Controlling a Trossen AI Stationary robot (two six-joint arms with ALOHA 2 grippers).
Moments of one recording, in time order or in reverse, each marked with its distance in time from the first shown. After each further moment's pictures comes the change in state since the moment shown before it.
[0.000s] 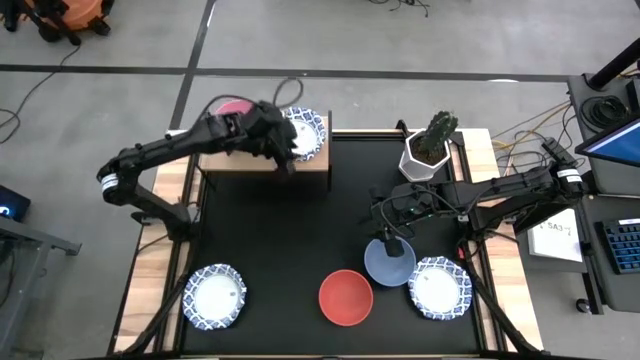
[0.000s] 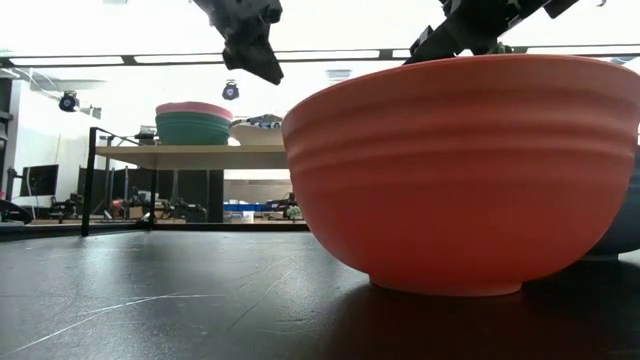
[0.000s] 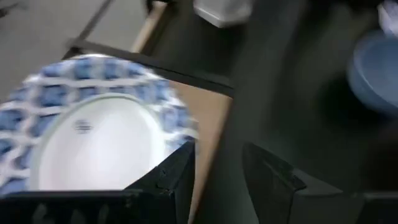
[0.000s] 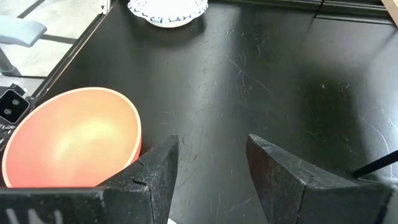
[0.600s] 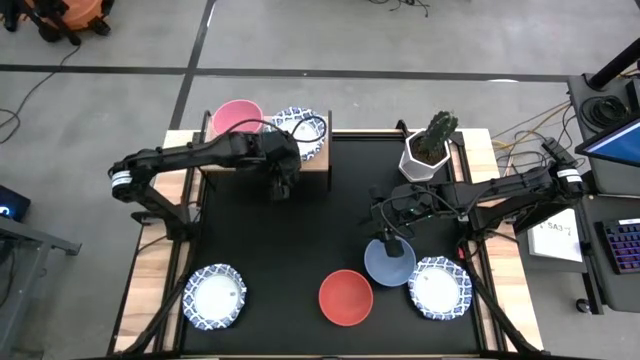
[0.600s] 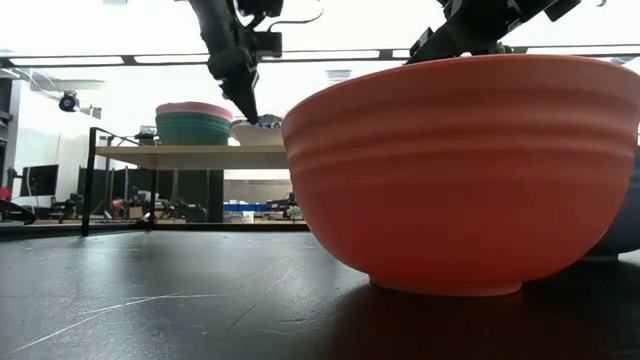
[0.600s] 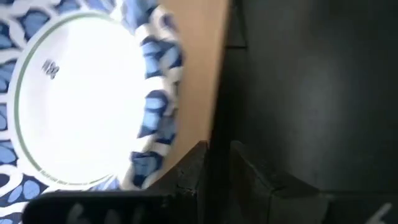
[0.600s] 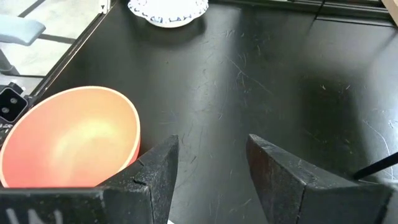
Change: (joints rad) left arm -0.090 0.093 -0.051 -0.169 -0.226 0.159; right arm 0.000 0.001 -0.014 0.023 0.000 -0.008
